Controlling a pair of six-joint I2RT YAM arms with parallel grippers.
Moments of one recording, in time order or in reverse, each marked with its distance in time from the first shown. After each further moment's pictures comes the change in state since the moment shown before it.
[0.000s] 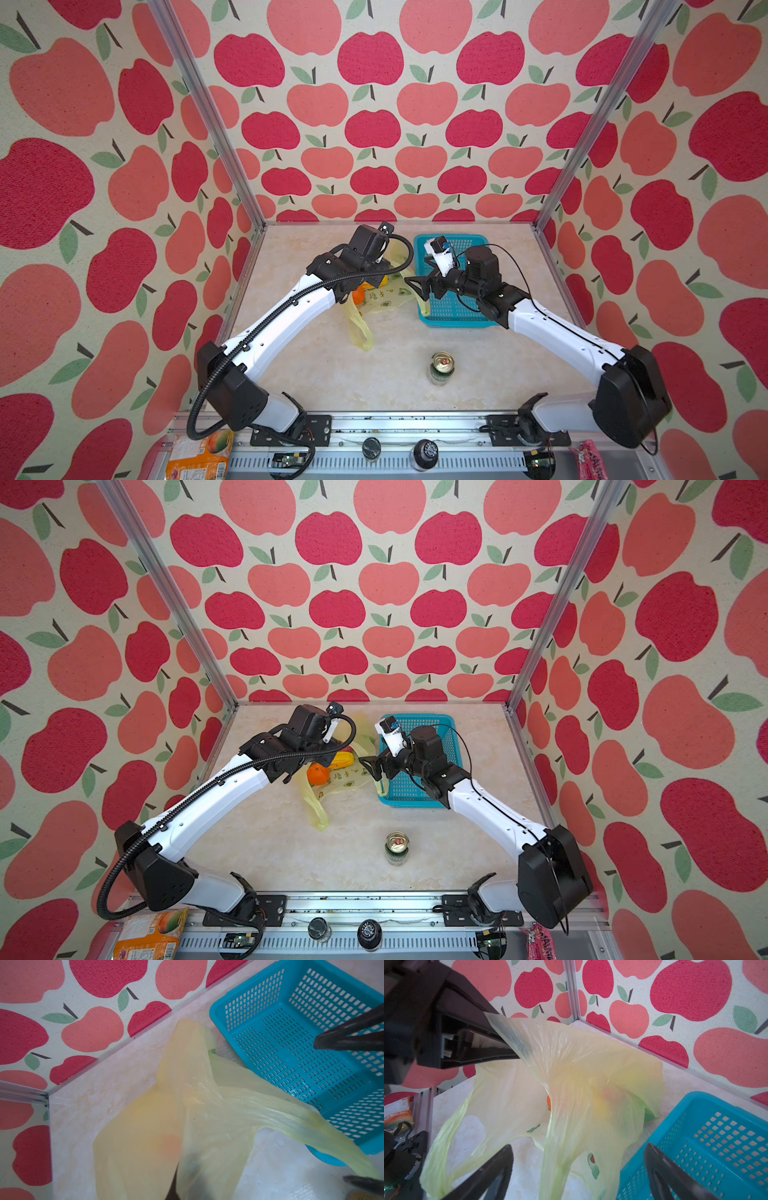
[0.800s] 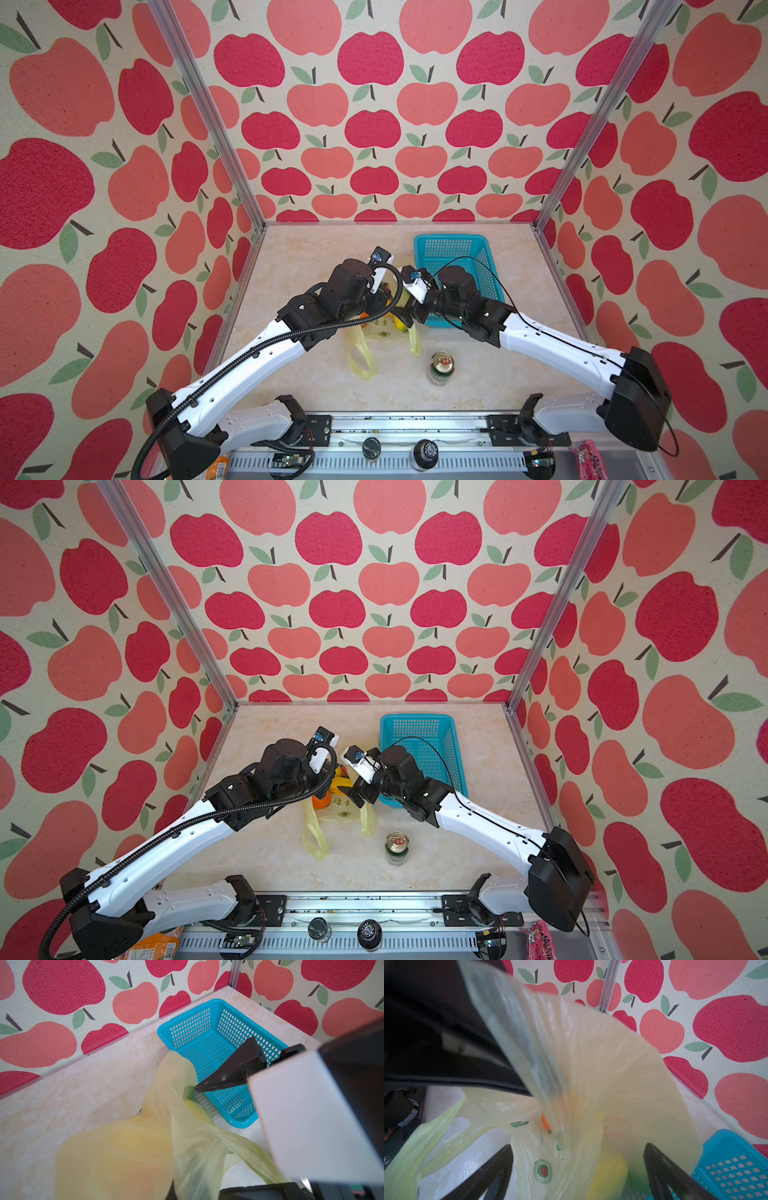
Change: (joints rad) left arm -0.138 -0.294 -0.273 0.148 0.093 -0.101; right arm 0.259 -0.019 0.002 -0.071 0.220 -0.198
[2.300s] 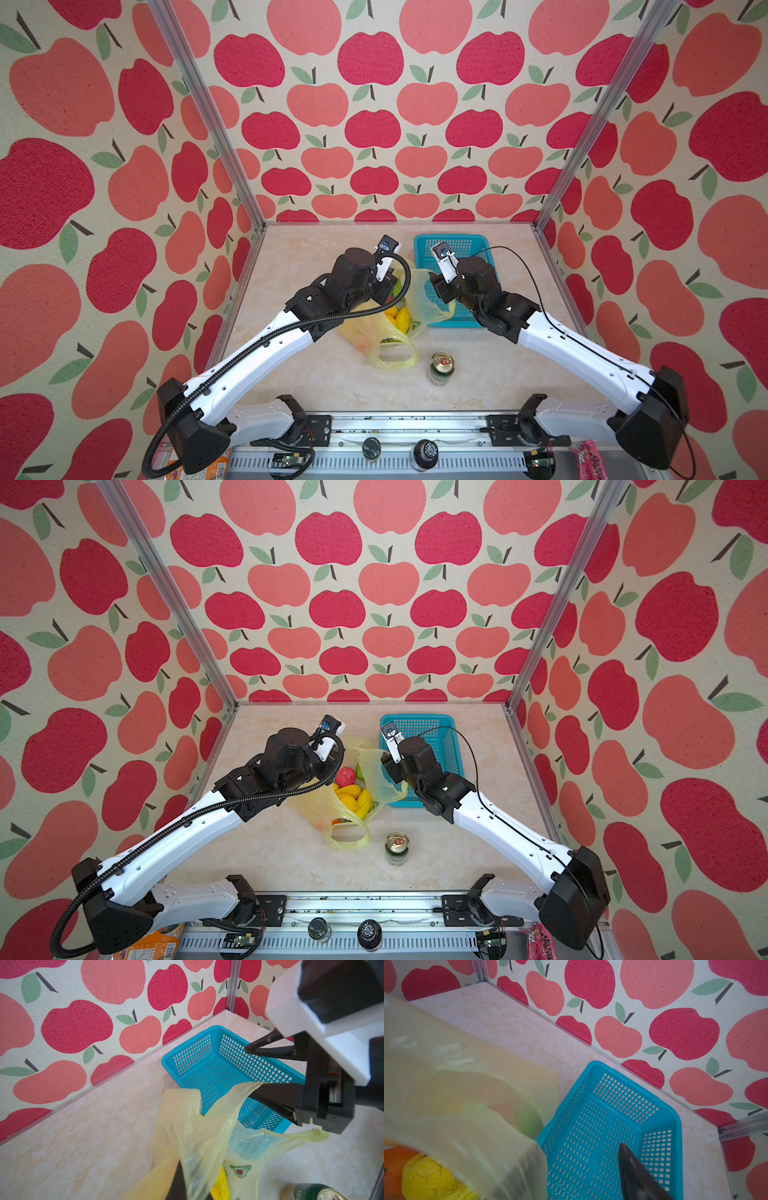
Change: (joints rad) left arm 0.031 0.067 0.041 0.144 0.023 0.106; right arm -0.104 -0.100 0.062 -0.235 0.496 0.086
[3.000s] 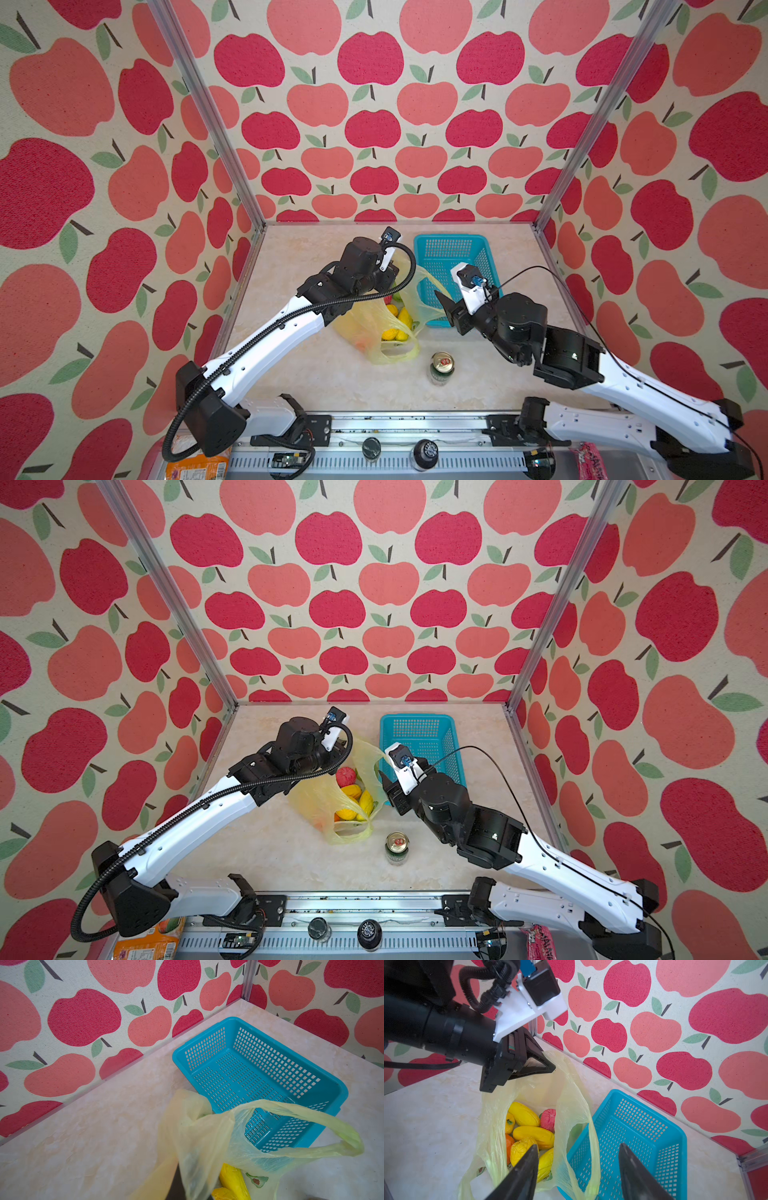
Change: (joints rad) left arm 0.057 0.110 0.076 -0.023 -0.011 0.019; right arm 0.384 -0.339 0.028 -0.174 0.197 0.118
